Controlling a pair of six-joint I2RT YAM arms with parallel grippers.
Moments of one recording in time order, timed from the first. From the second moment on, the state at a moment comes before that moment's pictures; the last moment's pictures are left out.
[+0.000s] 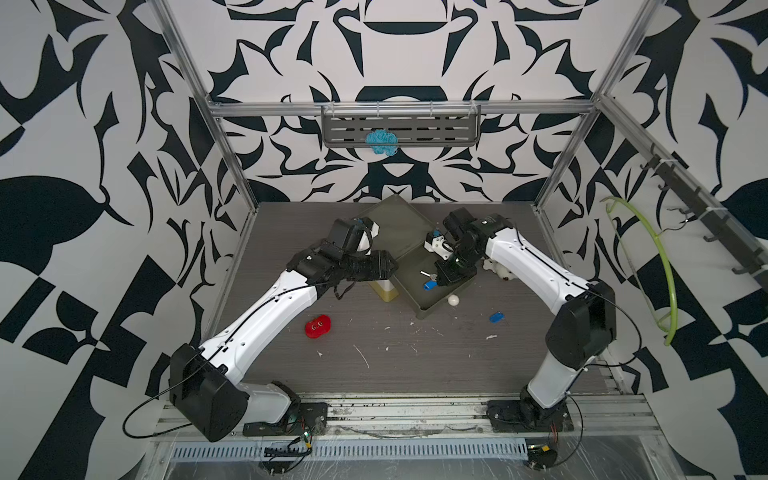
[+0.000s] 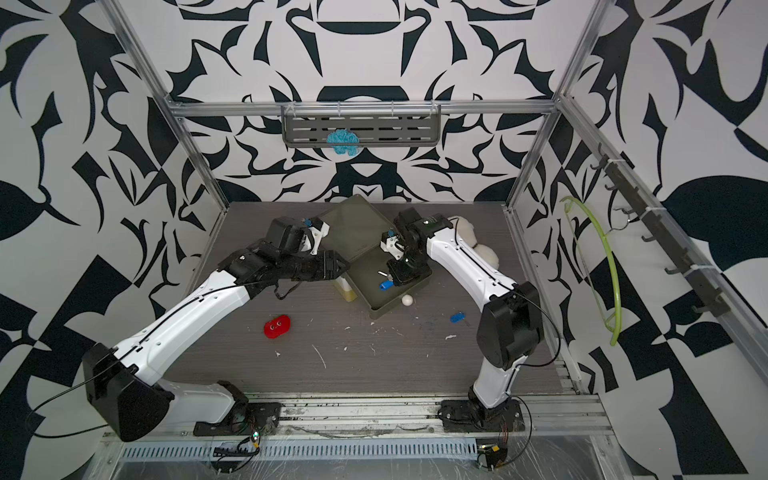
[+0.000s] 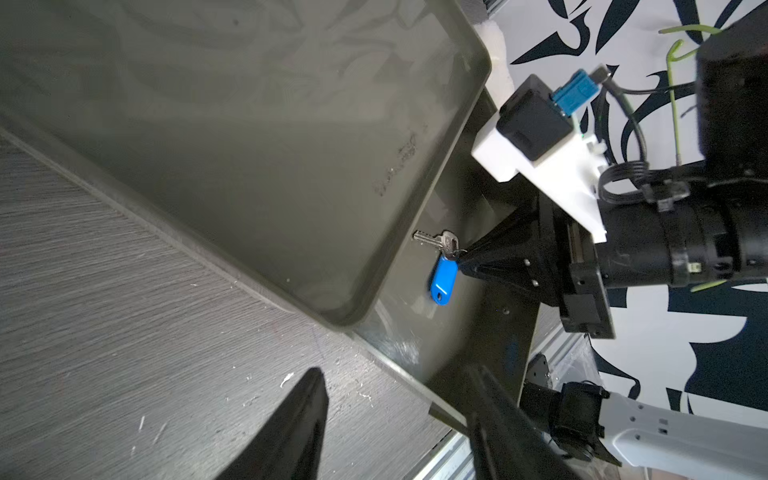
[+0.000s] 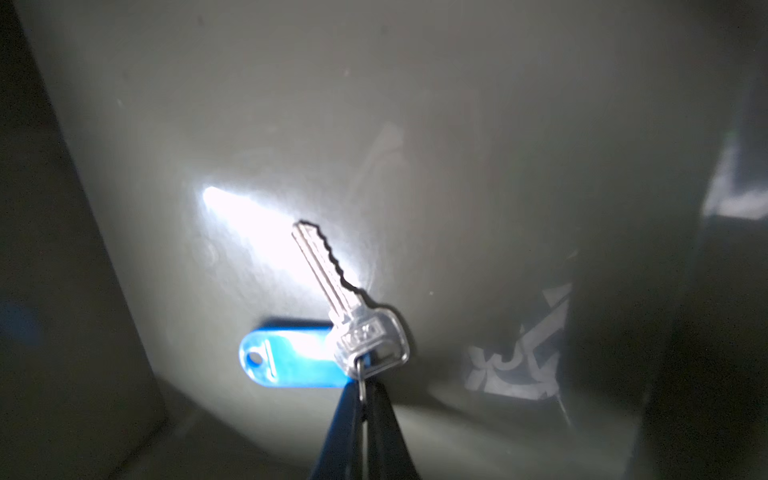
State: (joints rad) left arm -0.61 1.35 1.27 -0.66 0.31 -0.56; right arm 0.48 1.73 1.59 -1.20 -0.28 -0.02
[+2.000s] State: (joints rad) left arm -0.76 1.42 1.35 -0.45 0.44 -0.60; right arm 0.08 0.96 1.02 -0.96 0.06 0.87
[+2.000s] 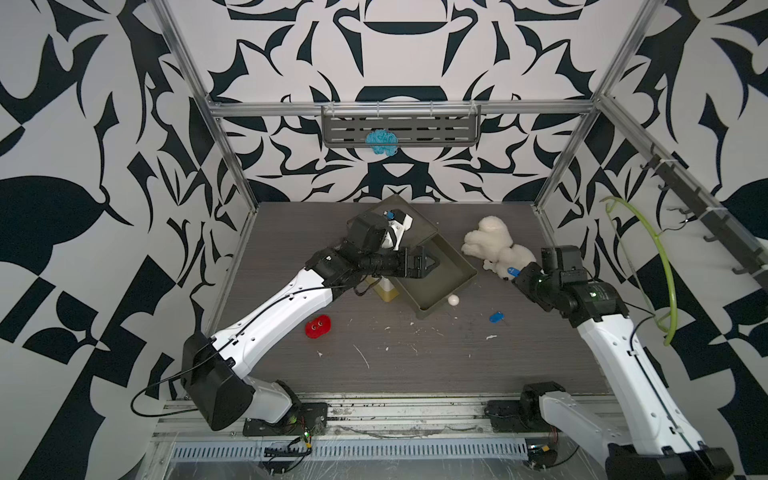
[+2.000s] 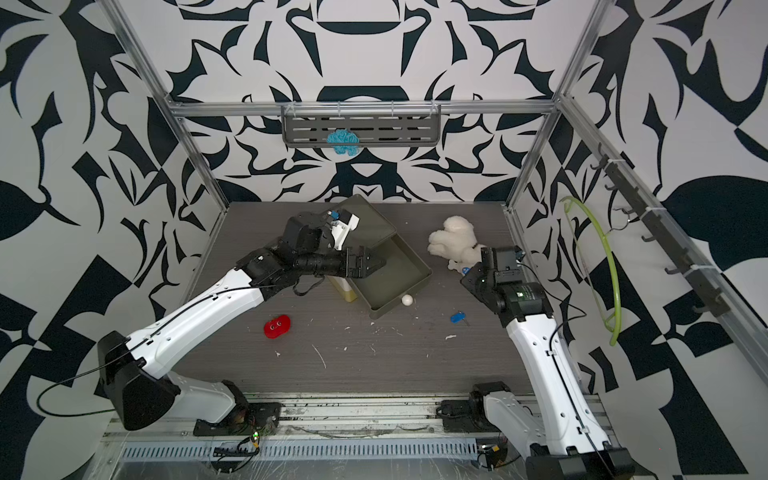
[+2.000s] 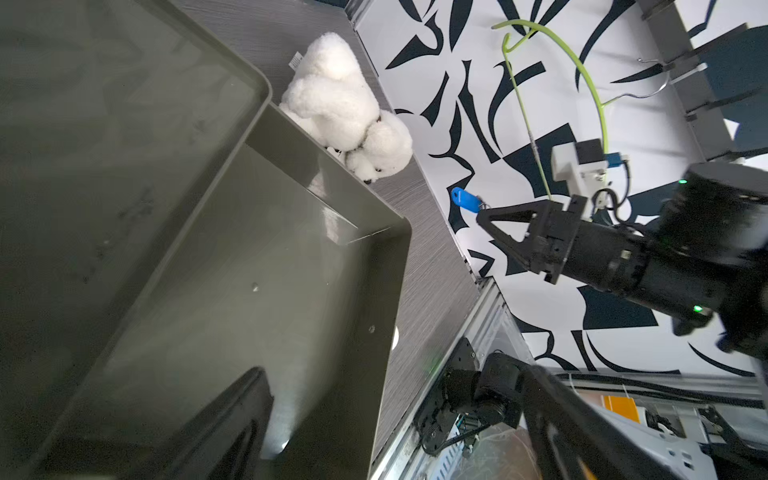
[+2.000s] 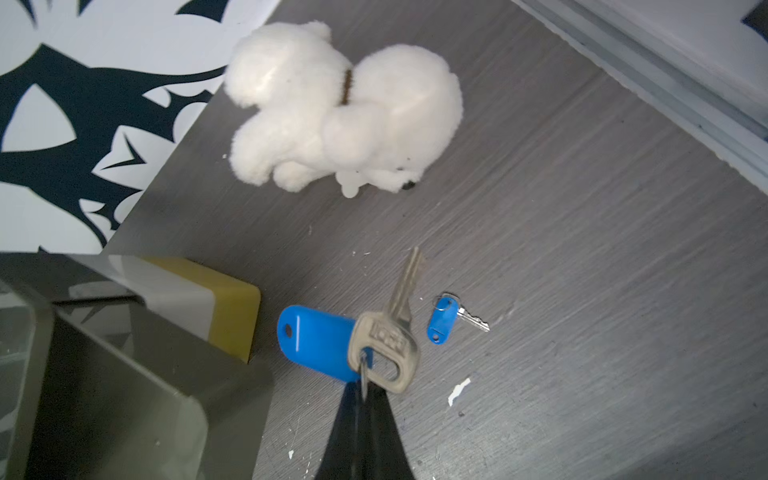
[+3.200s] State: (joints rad) left arm -0.77 1.47 1.36 -0.51 0.60 -0.54; right arm -0.10 1.09 0.66 -0.74 -0.20 0.93
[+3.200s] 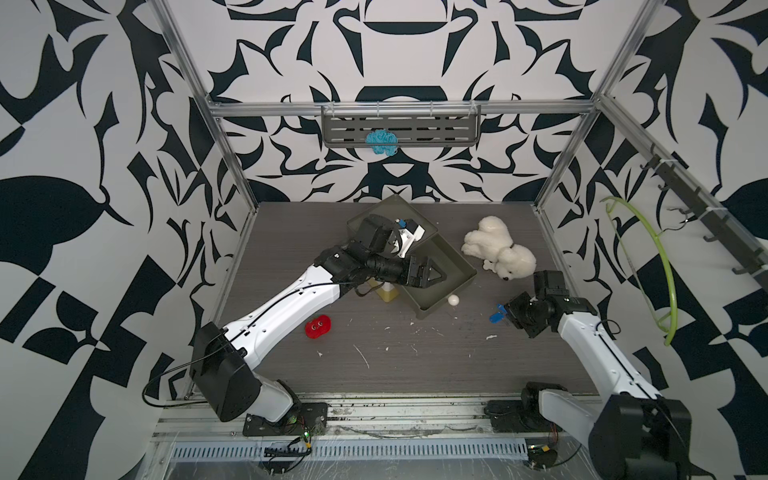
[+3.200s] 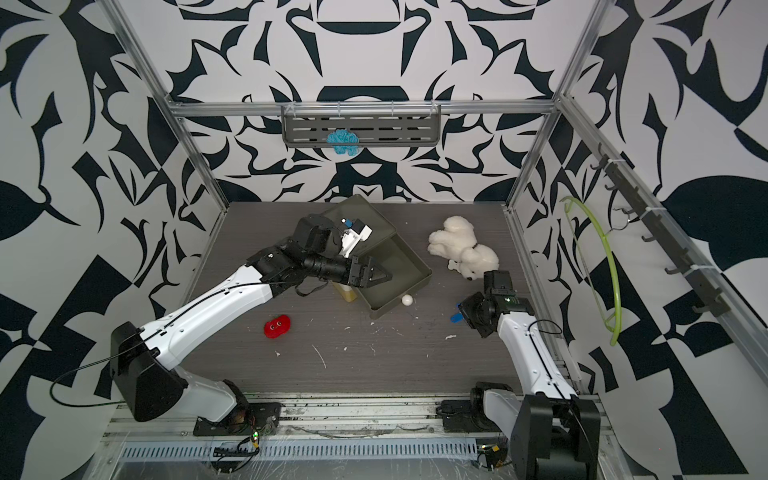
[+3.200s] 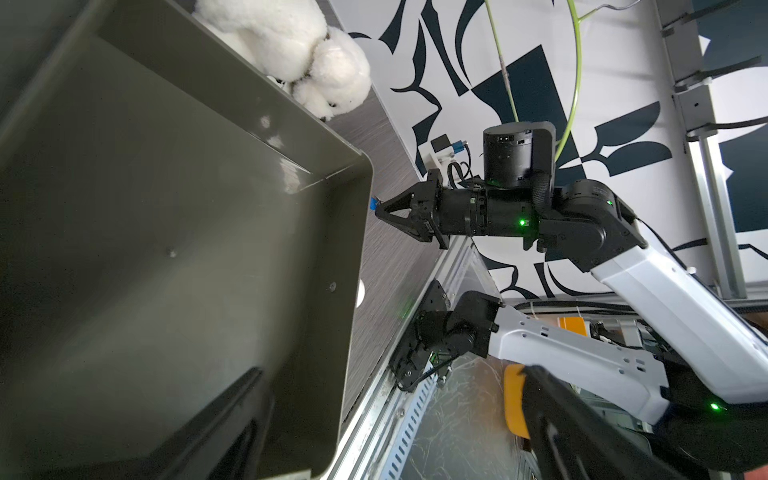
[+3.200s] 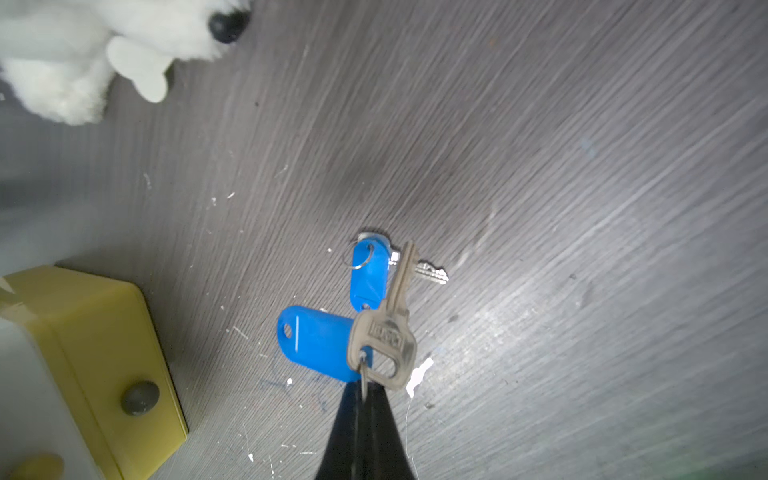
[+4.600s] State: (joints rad) left arm -0.69 1.32 1.30 -0.64 0.15 -0.50; right arm -0.21 1.32 0.68 -0.59 -0.32 0.78
